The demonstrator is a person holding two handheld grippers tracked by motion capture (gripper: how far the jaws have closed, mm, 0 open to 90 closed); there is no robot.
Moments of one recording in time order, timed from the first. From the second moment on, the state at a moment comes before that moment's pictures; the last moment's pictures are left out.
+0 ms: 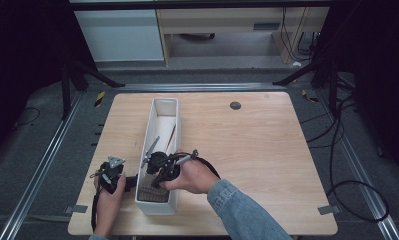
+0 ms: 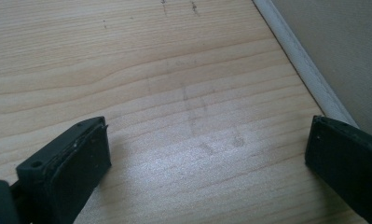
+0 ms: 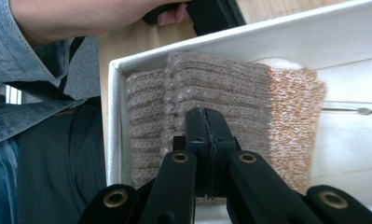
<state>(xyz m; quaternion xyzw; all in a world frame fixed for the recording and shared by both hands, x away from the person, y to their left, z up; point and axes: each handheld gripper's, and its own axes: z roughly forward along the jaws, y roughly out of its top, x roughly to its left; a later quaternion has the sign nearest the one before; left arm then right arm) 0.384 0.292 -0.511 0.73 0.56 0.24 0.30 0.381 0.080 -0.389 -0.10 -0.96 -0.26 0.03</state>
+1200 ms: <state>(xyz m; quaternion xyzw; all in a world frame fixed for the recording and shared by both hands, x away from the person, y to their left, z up) 0.384 0.292 -0.511 0.73 0.56 0.24 0.30 0.374 0.076 -0.411 -0.10 -0.96 -0.27 0.00</state>
